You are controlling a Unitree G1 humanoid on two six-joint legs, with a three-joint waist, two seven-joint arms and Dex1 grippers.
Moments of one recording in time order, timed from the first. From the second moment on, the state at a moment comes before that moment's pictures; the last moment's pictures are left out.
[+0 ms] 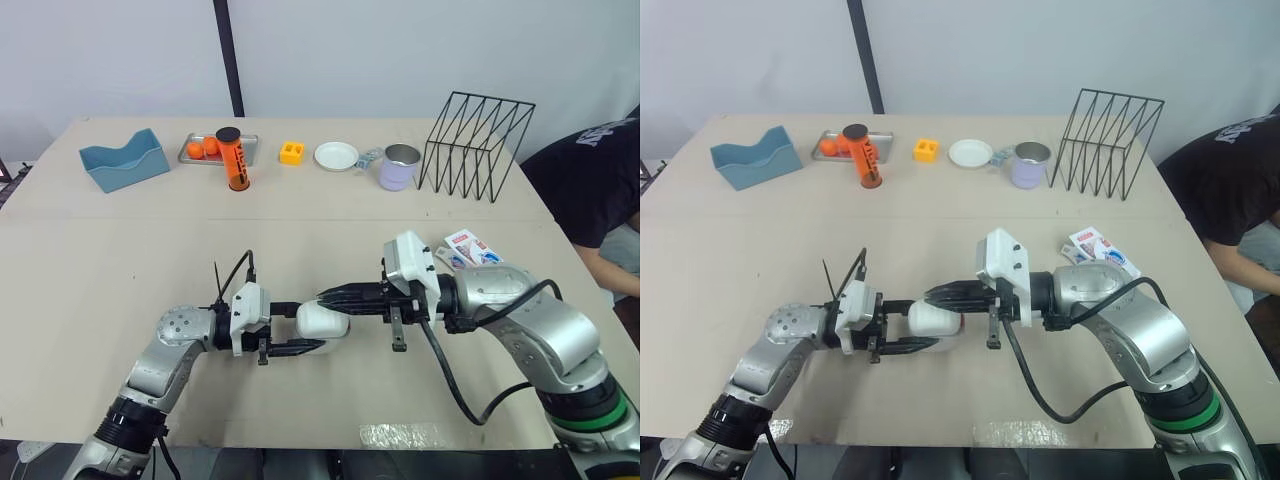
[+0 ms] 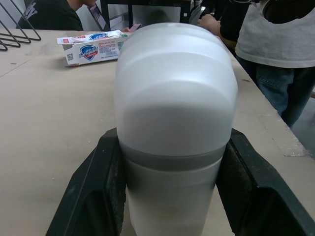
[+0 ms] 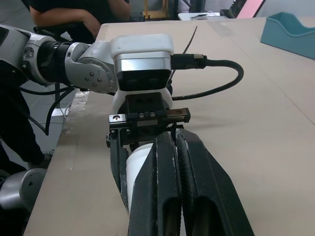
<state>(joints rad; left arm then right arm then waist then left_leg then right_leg) -0.25 0.42 -0.22 -0.05 -0.37 0.02 -1.20 -0.44 -0.70 0.16 -0.53 0.62 0.64 0.98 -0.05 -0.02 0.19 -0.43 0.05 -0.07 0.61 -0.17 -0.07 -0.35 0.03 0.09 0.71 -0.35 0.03</state>
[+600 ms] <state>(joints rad) -0.24 0.43 -0.22 -0.06 -0.37 0.02 -1.19 -0.40 -0.73 0.20 -0.51 0.57 0.60 1.01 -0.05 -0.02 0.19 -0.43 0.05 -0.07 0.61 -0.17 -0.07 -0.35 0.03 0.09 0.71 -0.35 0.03</state>
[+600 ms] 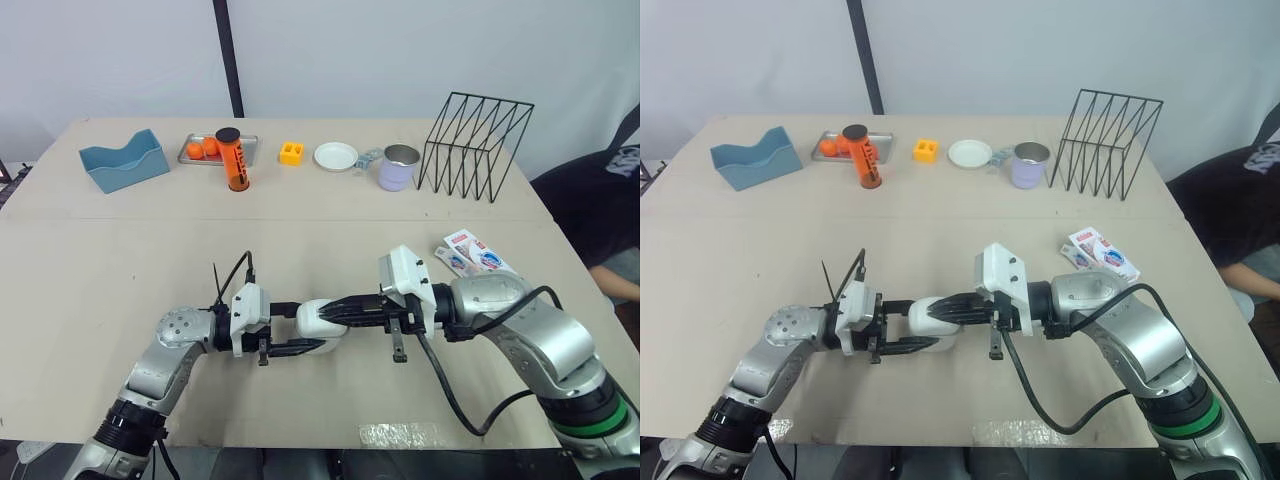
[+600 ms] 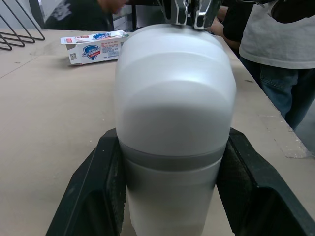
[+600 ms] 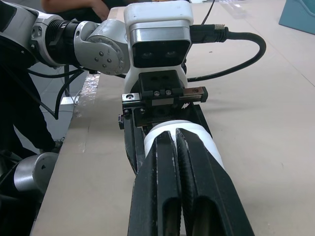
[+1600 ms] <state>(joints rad) -0.23 0.44 -0.22 -0.06 -0.37 0.02 -1.18 -0.43 -0.73 0.22 -0.53 0.57 0.70 0.98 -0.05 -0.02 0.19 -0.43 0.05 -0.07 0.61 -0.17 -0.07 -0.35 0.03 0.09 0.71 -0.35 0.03</state>
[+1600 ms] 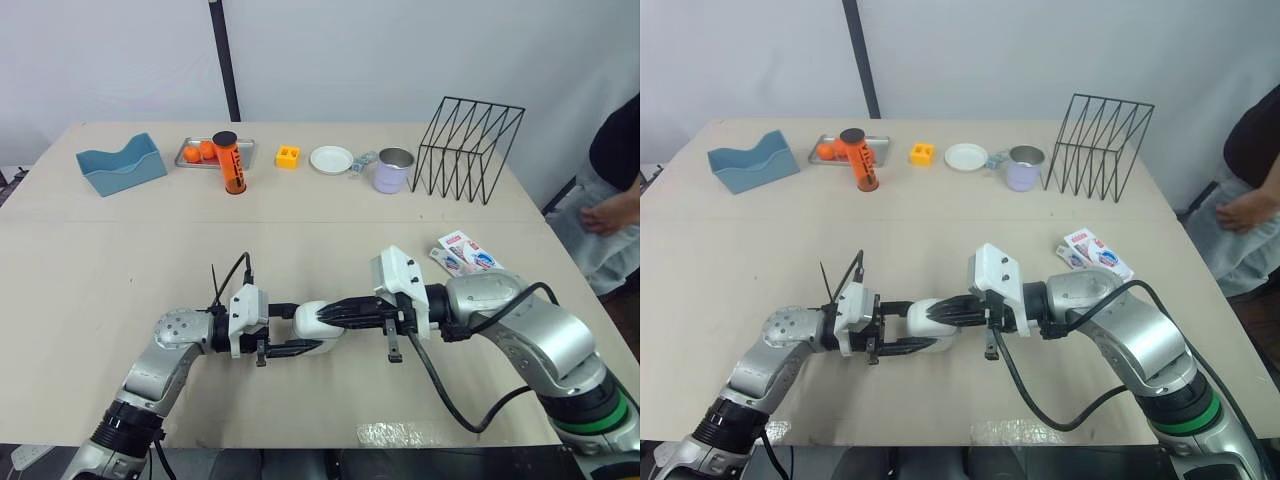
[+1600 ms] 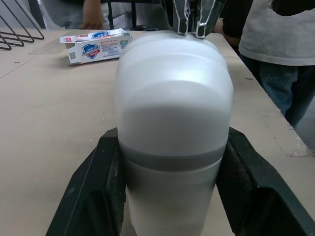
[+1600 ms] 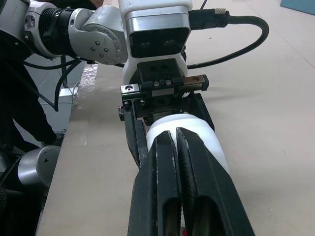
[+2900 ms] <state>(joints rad) -0.22 0.45 -0.21 -0.09 -0.39 0.06 -1.16 -0.09 -0.71 -0.04 -0.08 0.53 -0.01 1.39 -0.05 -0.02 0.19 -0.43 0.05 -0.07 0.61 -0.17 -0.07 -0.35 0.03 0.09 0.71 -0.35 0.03</state>
